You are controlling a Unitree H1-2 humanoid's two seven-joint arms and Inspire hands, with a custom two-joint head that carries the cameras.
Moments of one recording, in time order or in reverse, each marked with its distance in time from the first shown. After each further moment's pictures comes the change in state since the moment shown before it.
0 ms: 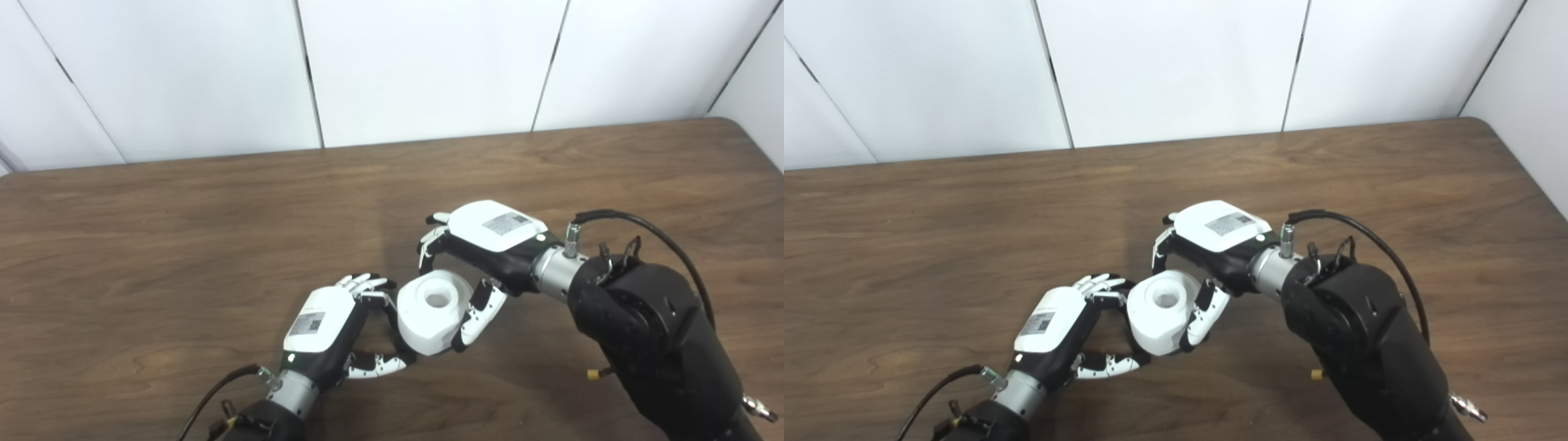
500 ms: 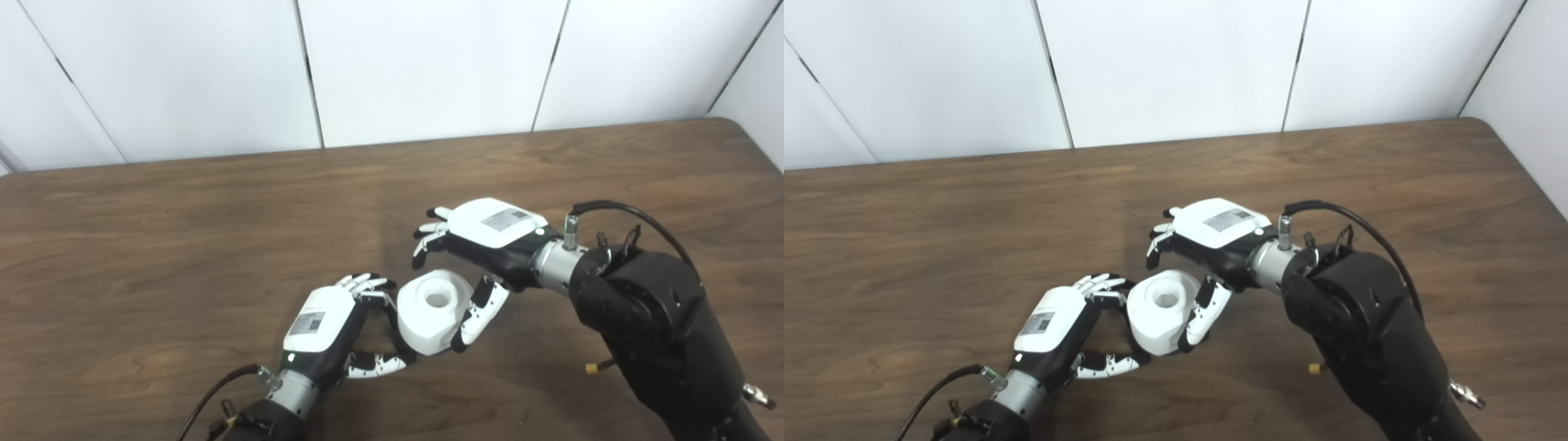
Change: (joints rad) left arm -0.001 0.001 -0.001 0.000 0.000 0.000 0.000; right arm -0.051 0.001 -0.009 -0.024 -0.012 0.009 0.115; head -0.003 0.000
